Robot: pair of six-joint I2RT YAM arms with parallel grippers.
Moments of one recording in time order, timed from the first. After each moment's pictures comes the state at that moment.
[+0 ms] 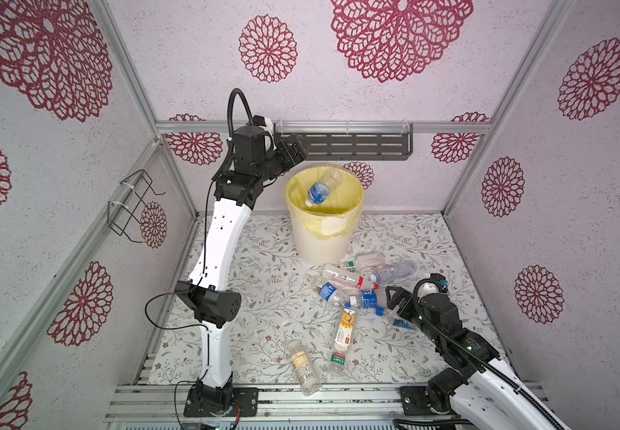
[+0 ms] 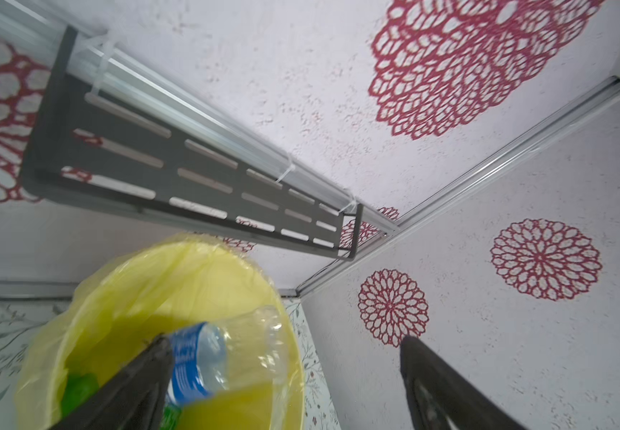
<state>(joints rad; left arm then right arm) -0.30 2.04 2.53 -0.67 0.29 -0.73 0.53 0.58 0.50 -0.43 0.21 0.84</state>
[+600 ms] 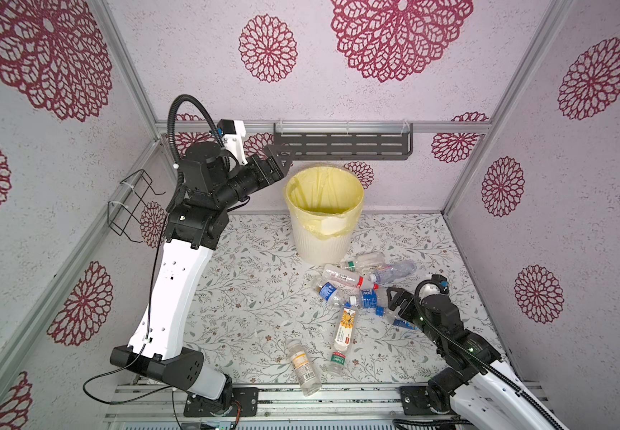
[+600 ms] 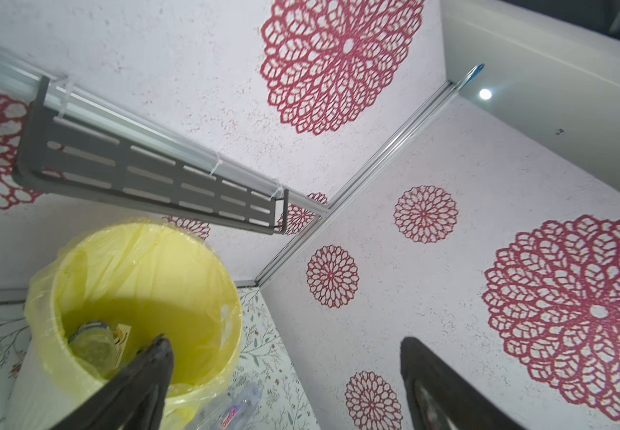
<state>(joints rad) -0.28 1.53 1.97 -0.48 0.38 -0.70 0.53 0.58 0.50 -0.45 0.21 0.84</state>
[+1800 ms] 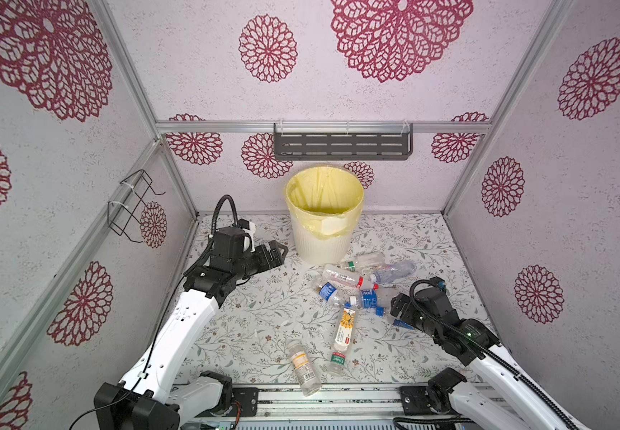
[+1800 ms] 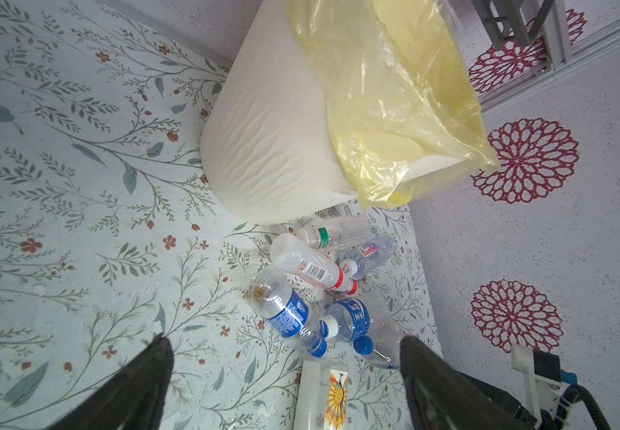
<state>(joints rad) -0.28 1.16 1.08 -0.52 0.28 -0.61 0.53 0.73 0.65 -0.79 0.26 0.88</state>
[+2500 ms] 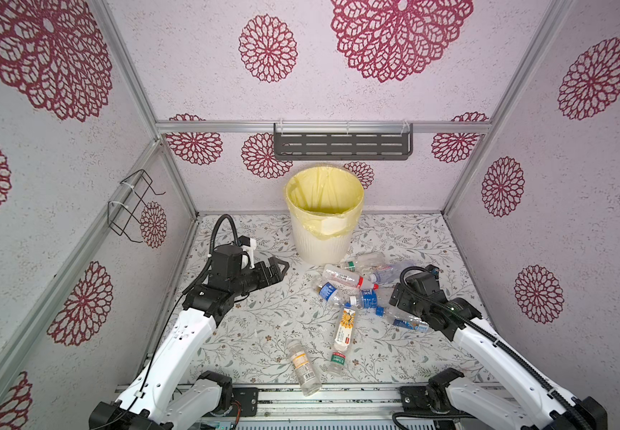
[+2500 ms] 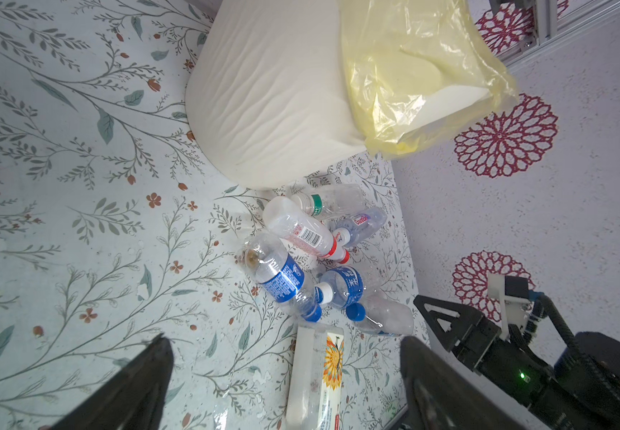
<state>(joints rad) -0.28 1.03 0.89 -0.44 0.37 -0.64 0.43 0.97 0.73 -0.73 0.33 0.75</state>
